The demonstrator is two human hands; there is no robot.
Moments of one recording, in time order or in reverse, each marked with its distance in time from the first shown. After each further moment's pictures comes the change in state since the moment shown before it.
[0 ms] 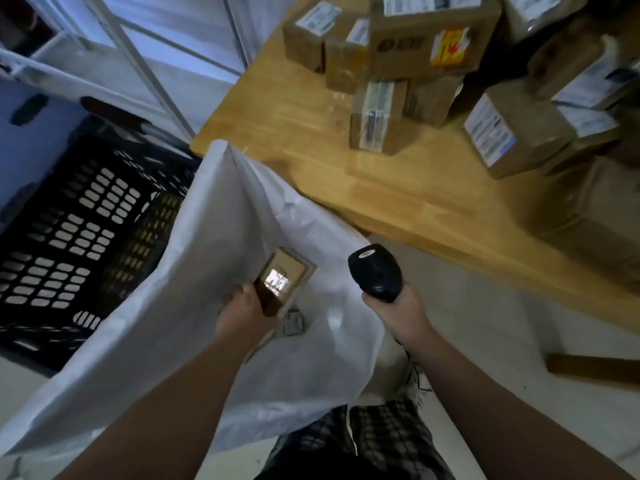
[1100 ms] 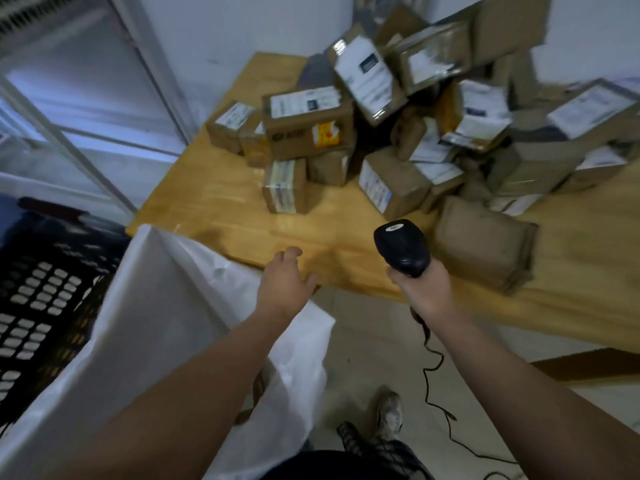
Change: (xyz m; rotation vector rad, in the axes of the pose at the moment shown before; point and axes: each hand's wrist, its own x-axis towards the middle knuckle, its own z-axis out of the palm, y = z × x) left_hand -0.049 0.221 -0.070 -0.283 0.215 0.536; right_hand -0.006 -0.046 -0.174 0.090 0.318 -0.136
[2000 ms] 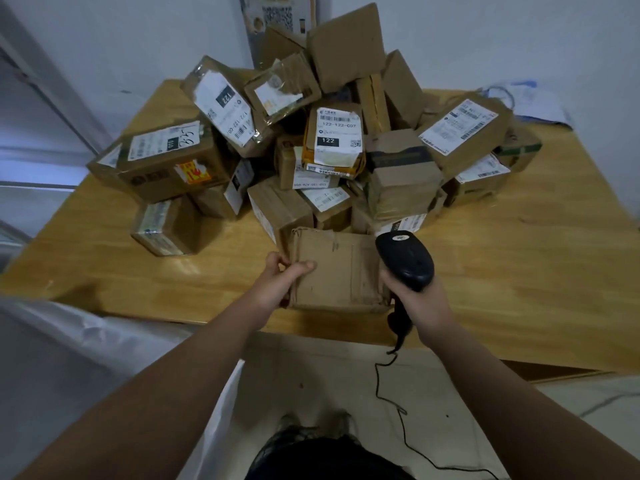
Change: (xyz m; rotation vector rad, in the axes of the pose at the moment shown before) left_hand 0.052 0.175 0.091 -0.720 -0.367 -0.276; right_hand 0.068 0.068 -0.176 0.397 0.084 0.105
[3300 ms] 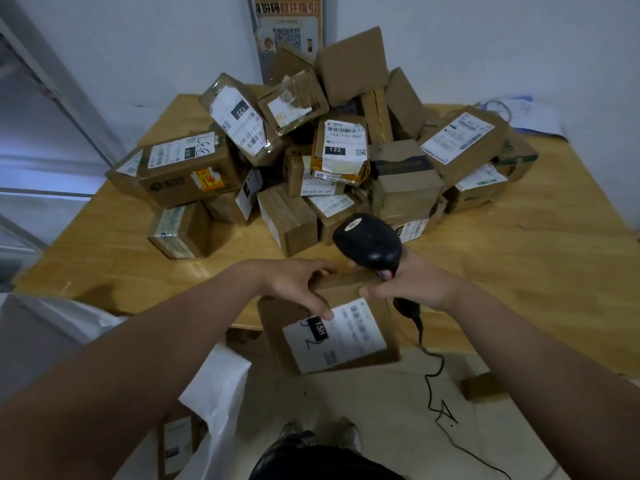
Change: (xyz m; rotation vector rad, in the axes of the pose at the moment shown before) left_hand -0.008 0.053 -0.010 1.013 -0.571 0.095; right_hand -0.009 -0.073 0.007 -0.522 -0.609 -0.174
